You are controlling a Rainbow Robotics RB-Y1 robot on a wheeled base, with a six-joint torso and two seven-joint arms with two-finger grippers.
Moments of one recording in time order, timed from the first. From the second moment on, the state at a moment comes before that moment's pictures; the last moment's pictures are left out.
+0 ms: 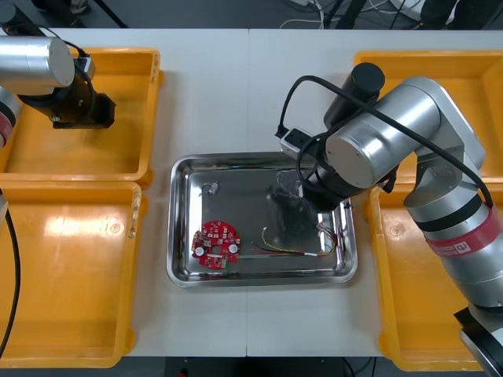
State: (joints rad) right arm -0.62 -0.36 0.39 -1.84 -0.43 1.76 1.74; left arm -1.04 0.59 -0.20 -0.67 0.62 1.11 -1.55
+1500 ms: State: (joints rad) right arm -0.63 -0.33 0.45 -1.68 -0.35 1.55 1.74; left arm -1.03 0.67 -0.11 -1.16 0.57 1.70 -1.55
